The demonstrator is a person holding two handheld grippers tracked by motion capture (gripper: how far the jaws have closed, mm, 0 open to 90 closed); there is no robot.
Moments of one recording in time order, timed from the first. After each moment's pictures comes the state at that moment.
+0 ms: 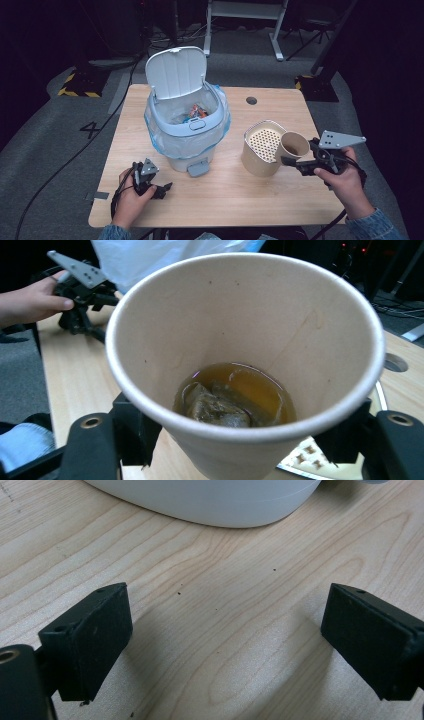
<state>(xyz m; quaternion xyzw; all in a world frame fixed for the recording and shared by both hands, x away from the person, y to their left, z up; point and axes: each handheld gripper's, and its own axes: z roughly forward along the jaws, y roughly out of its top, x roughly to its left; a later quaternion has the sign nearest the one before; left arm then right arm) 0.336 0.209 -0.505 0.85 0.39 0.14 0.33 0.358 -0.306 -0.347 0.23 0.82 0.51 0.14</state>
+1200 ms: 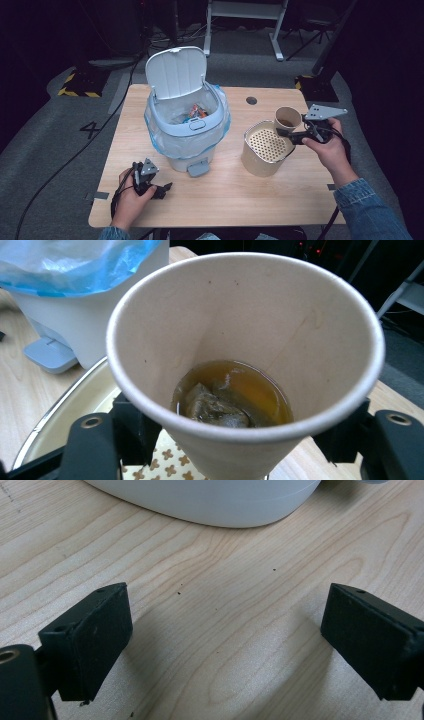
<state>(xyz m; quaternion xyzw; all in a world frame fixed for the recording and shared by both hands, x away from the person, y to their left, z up) 0.336 0.209 -0.505 0.85 0.39 0.14 0.33 0.441 -0.302 -0.349 0.23 0.83 0.46 0.21</state>
